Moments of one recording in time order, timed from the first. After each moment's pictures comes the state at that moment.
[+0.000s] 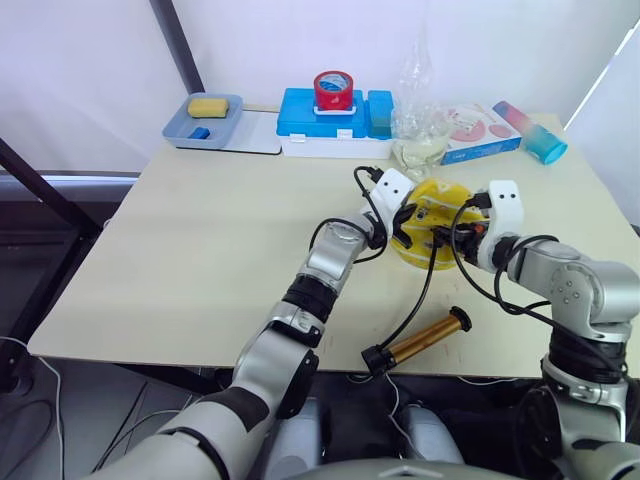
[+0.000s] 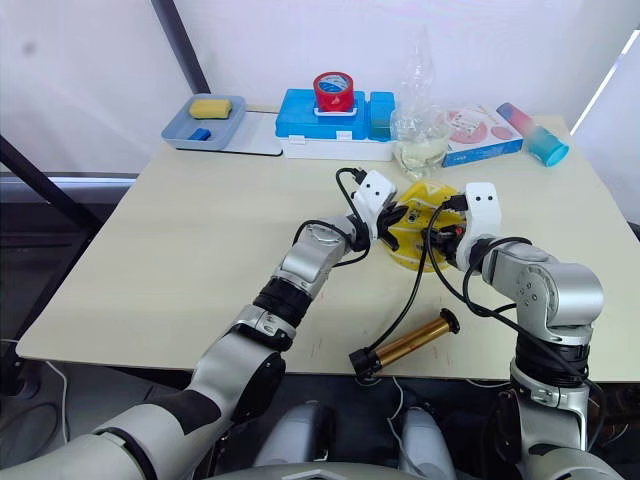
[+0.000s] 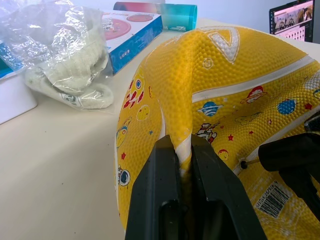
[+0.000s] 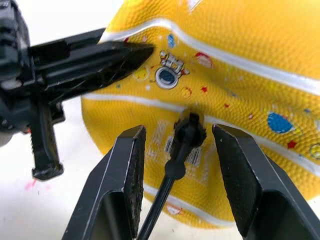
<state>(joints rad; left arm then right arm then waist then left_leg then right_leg) -0.90 -0.08 -0.17 0.66 0.05 0.25 -0.46 -0.52 -0.29 -0.26 -0.36 0.40 1.37 0.26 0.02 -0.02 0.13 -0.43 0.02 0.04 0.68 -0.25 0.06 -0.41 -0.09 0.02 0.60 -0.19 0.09</state>
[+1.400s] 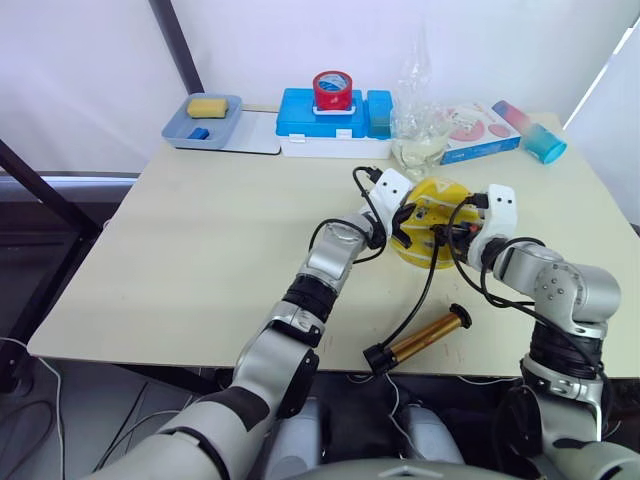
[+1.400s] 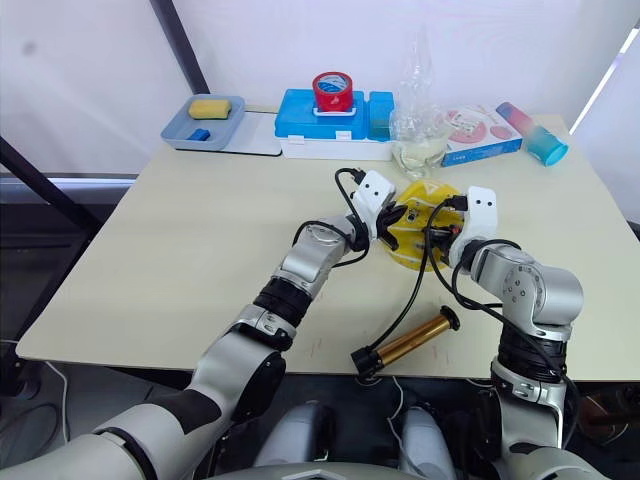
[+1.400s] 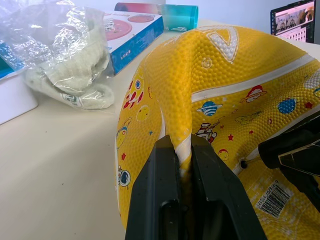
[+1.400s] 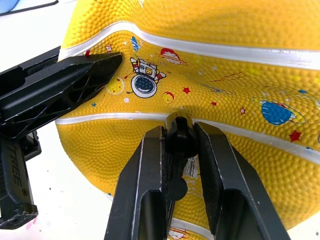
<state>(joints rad) -0.90 -0.08 -0.16 0.68 0.05 0.23 -0.46 -0.54 -0.22 -0.29 -0.26 0.41 1.30 0.18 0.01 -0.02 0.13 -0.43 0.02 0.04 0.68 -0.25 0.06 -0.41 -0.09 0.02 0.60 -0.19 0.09</state>
